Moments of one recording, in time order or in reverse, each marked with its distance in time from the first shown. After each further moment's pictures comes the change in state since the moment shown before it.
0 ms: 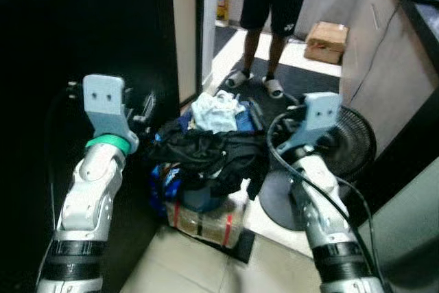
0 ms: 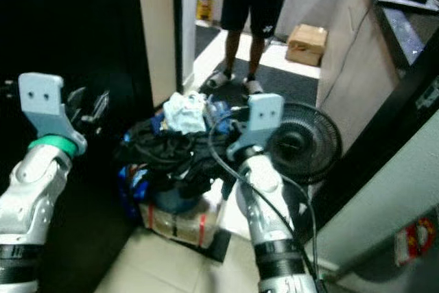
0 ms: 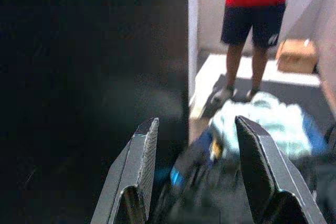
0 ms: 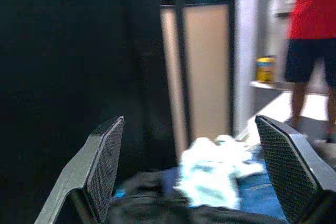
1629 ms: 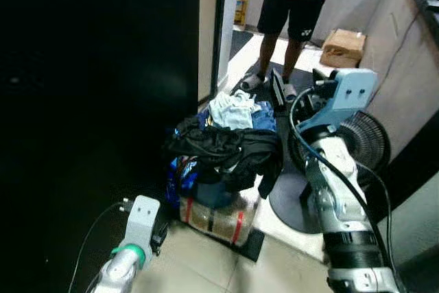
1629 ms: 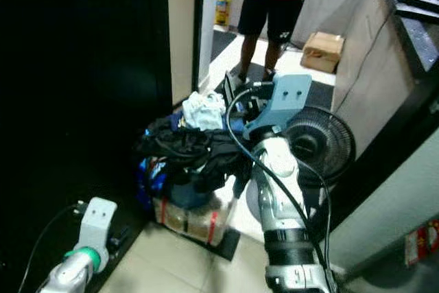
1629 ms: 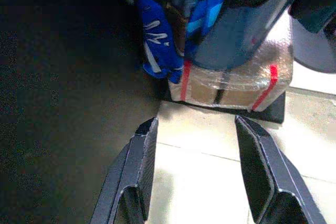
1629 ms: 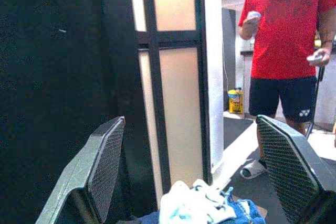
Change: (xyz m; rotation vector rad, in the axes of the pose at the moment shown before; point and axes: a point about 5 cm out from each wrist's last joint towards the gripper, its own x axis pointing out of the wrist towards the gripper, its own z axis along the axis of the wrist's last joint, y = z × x) left arm -0.093 -0.021 -0.184 0.086 0.605 -0.096; right arm 0.012 -0.022 0.042 -0.046 -0.130 -0.131
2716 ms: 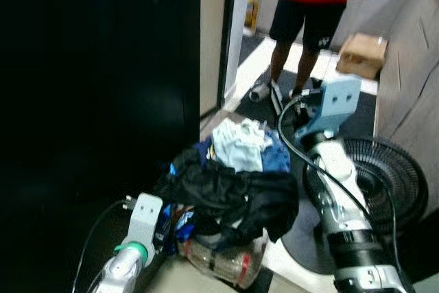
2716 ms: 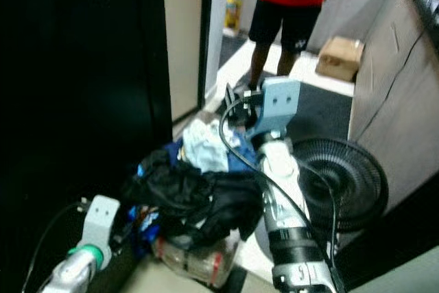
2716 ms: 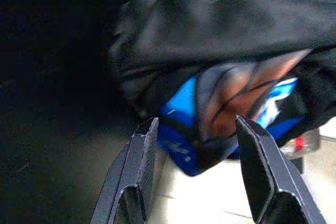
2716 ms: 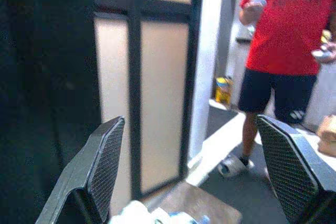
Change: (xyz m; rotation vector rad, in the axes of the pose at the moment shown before) left arm 0.006 0.001 0.009 0.025 -0.045 -0.017; right arm -0.004 -0.010 -0.019 -0.144 0.069 -0.005
